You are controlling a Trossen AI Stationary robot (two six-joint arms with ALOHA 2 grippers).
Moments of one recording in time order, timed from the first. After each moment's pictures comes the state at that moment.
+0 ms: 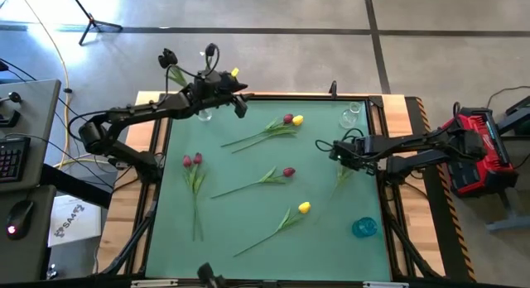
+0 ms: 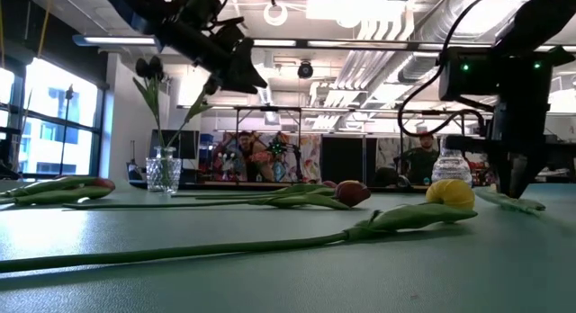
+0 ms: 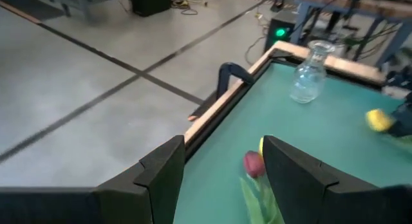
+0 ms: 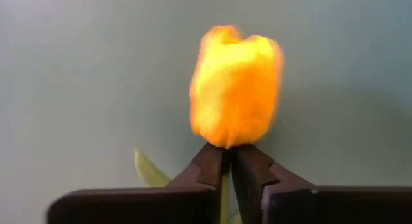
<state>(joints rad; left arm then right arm) 0.60 1.43 0.97 0.10 0.02 -0.01 -0.20 1.19 0.46 -0.73 0.16 1.74</state>
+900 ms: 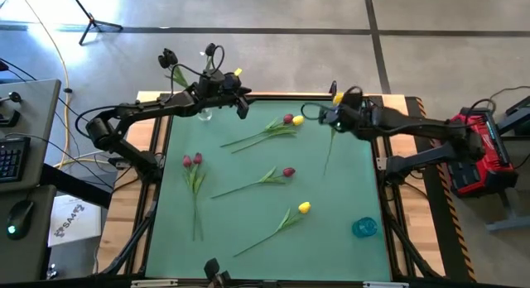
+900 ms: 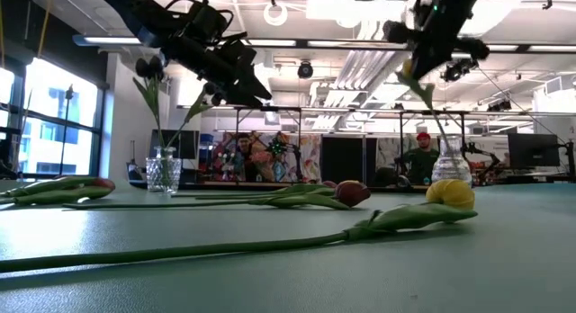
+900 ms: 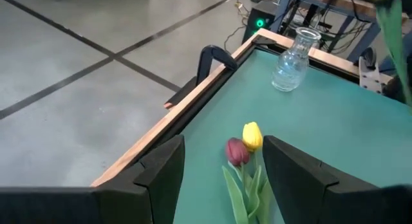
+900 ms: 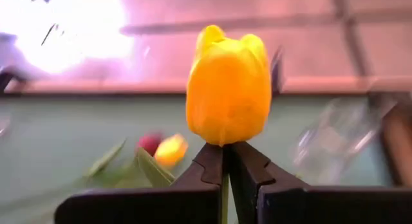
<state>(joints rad) 0.64 1.51 0.97 0.13 0.15 -0.06 -0.24 1.19 1.10 -0.92 0.78 1.06</state>
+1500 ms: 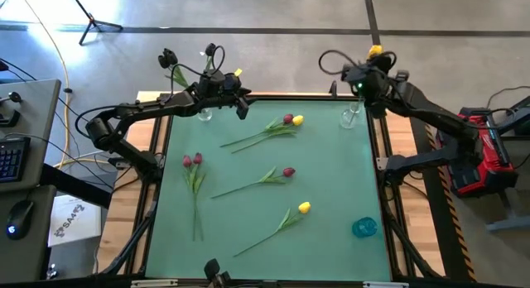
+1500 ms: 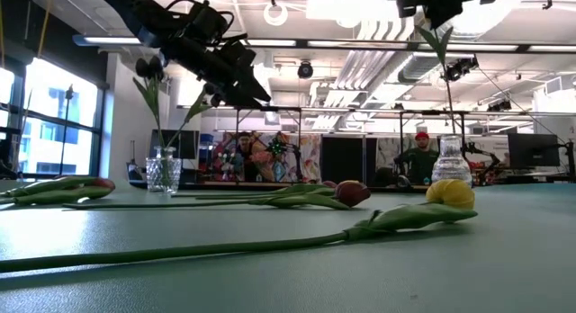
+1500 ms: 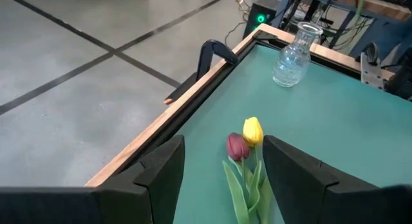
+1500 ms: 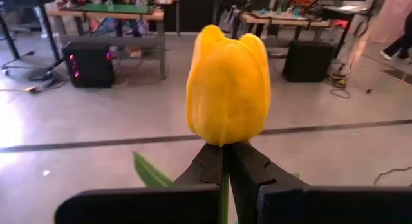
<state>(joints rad) 0.64 1.51 0.97 0.12 0.15 -0.06 -0.45 1.19 1.37 -0.85 1.23 0.58</state>
